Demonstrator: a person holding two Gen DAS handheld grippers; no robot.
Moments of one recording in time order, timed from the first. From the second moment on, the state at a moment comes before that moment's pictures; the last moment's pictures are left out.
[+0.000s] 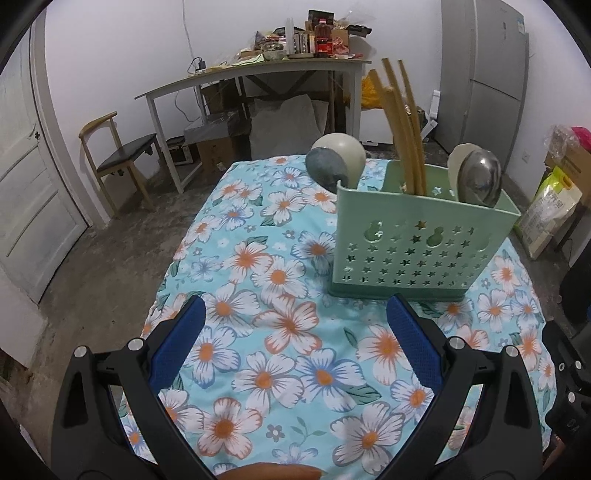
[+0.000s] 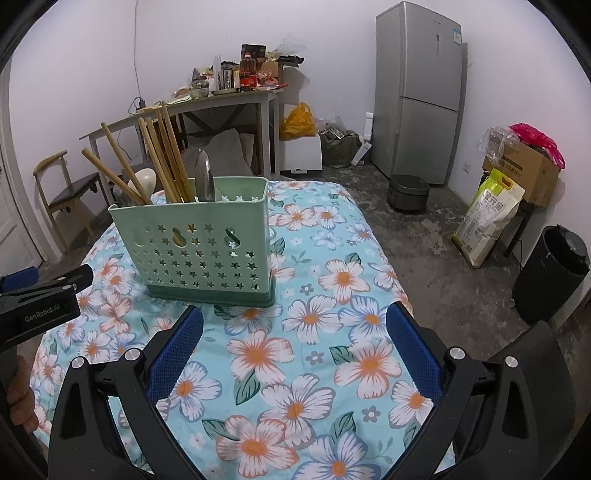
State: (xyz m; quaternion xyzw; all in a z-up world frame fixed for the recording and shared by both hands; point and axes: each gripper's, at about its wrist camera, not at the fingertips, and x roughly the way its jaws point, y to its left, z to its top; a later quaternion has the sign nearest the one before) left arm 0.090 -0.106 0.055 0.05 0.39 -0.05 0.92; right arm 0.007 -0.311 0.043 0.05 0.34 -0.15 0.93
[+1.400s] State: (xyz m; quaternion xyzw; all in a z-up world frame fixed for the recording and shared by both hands) left arm 0.097 -0.073 0.058 0.08 0.39 -0.02 0.92; right arm 0.009 -0.320 0.045 0.06 0.33 -0.17 0.93
